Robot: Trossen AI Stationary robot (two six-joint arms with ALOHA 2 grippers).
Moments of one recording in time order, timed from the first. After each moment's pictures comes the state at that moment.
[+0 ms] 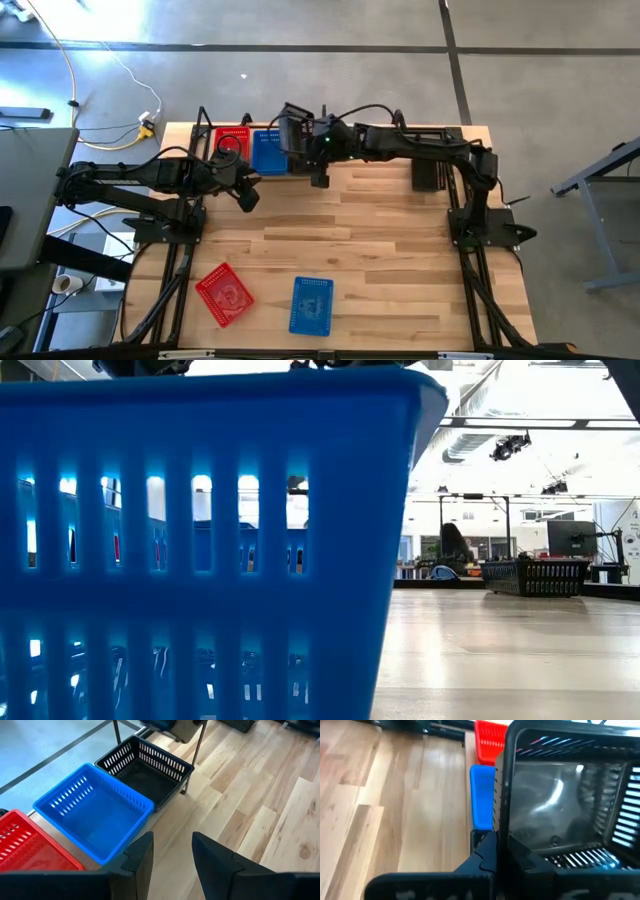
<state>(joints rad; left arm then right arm) 0.14 0.91 0.88 -0.76 -0.46 -0.44 -0.24 1.89 1.71 -0.48 0.01 -0.35</state>
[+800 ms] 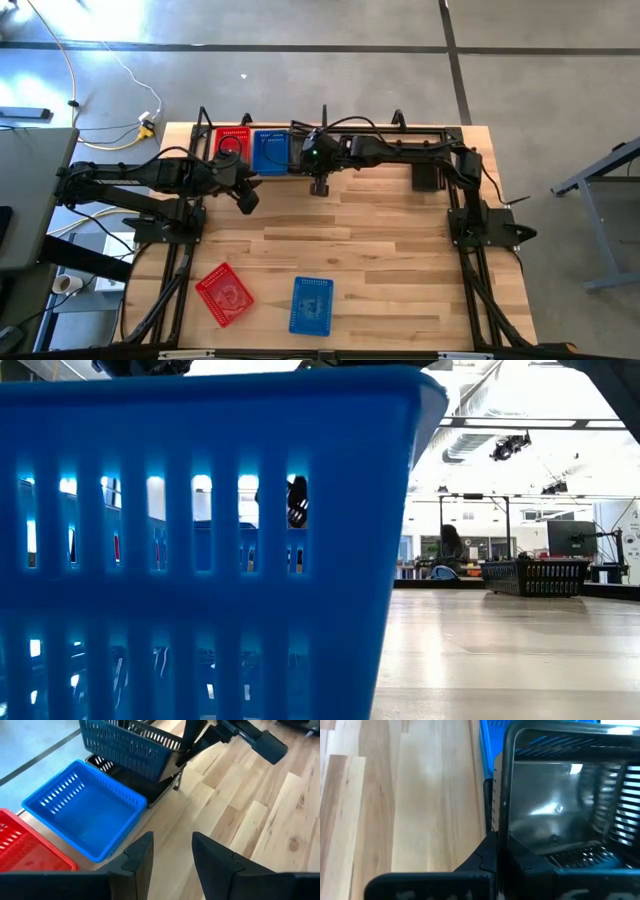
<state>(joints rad) 0.14 0.91 0.88 -0.76 -0.42 -0.44 -0.24 2.01 1.71 -0.58 0.08 -0.29</state>
